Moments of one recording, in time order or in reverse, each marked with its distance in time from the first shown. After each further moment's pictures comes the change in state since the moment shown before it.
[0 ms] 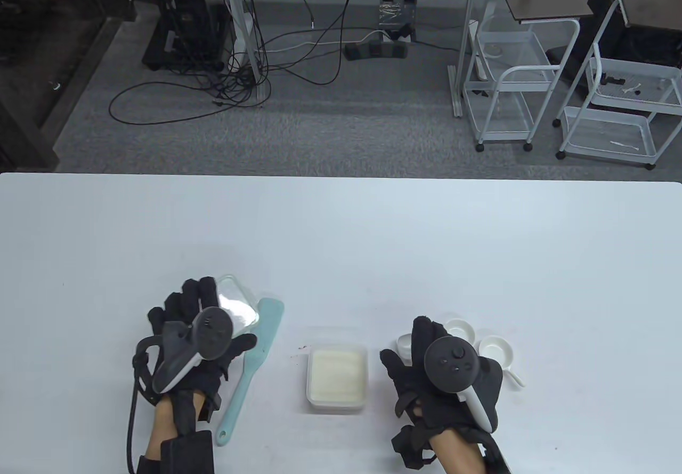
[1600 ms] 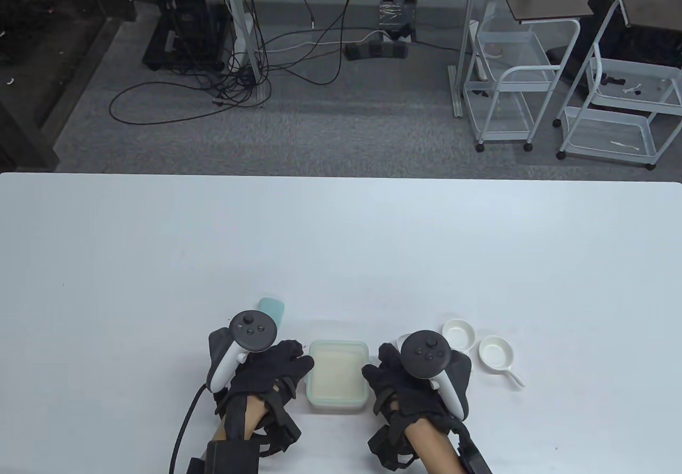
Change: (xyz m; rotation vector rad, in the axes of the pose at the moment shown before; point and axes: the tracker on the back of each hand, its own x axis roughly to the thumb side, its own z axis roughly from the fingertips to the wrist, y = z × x) left_hand 0.096 -0.063 0.022 -0.566 -0.056 0.478; right_hand -0.003 0.046 -0.018 0.180 0.113 -0.055
